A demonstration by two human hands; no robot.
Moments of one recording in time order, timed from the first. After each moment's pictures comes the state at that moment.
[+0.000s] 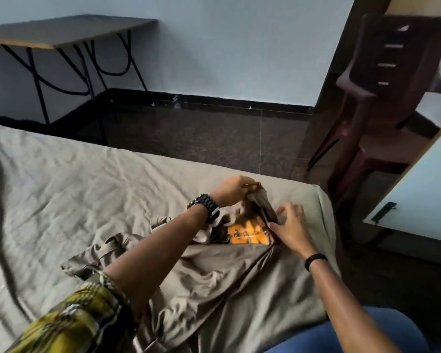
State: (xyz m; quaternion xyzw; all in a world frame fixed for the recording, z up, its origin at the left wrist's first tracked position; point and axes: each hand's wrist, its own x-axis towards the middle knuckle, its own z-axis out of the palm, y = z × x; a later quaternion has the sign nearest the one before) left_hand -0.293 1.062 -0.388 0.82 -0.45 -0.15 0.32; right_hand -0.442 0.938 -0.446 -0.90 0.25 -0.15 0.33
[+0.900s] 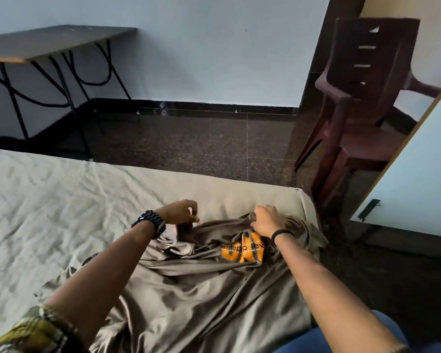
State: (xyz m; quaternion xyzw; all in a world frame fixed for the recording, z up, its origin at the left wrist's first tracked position) left_hand -0.226 1.119 -0.439 0.88 -0.36 -0.25 0.16; right_hand -0.389 0.910 -0.444 -0.96 0.24 0.04 0.15
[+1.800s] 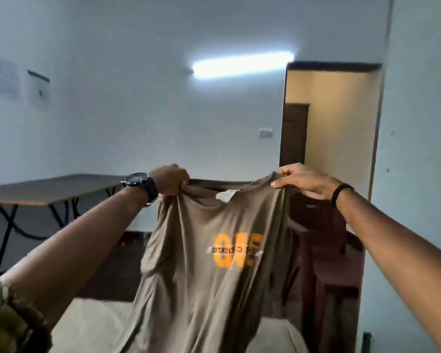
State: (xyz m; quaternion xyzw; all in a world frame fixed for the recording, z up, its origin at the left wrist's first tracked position) left_hand -0.235 1.132 -0.037 0.87 -0.43 0.24 0.03; right_hand -0.465 0.881 -0.029 -0.88 0.06 -0.20 0.42
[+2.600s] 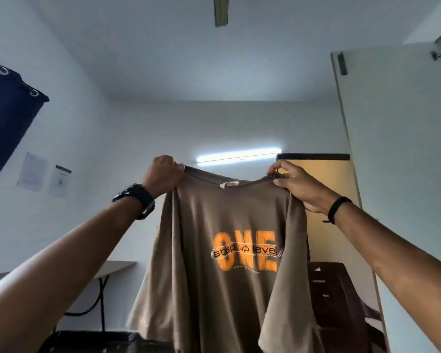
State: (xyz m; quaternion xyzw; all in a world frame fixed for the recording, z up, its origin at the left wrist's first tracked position) left_hand -0.341 1.195 0.143 0.76 -0.34 0.46 0.32; right_hand -0.533 0.964 0.121 -0.82 -0.06 -0.42 0.38
